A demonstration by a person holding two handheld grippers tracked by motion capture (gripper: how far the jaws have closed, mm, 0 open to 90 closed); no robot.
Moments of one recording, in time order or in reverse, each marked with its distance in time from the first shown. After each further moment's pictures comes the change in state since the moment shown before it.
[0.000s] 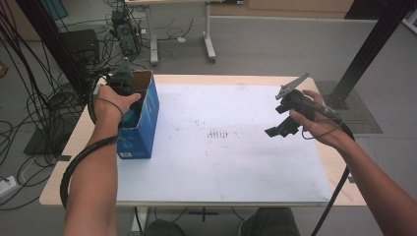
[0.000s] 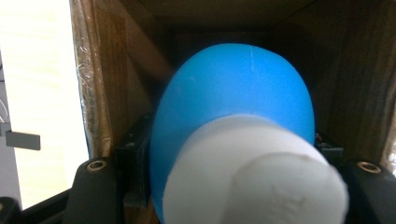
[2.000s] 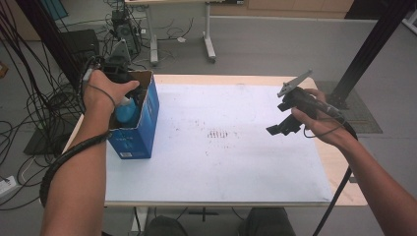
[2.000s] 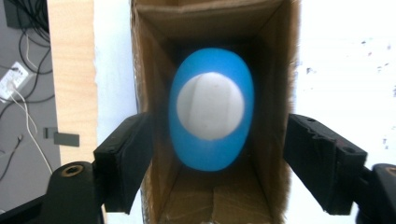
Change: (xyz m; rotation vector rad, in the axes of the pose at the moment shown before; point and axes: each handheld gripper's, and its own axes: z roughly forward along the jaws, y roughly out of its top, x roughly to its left) left arm -0.014 -0.014 -0.072 -0.098 0.040 0.072; right arm 0.002 0.003 -0.011 0.000 -0.025 0.007
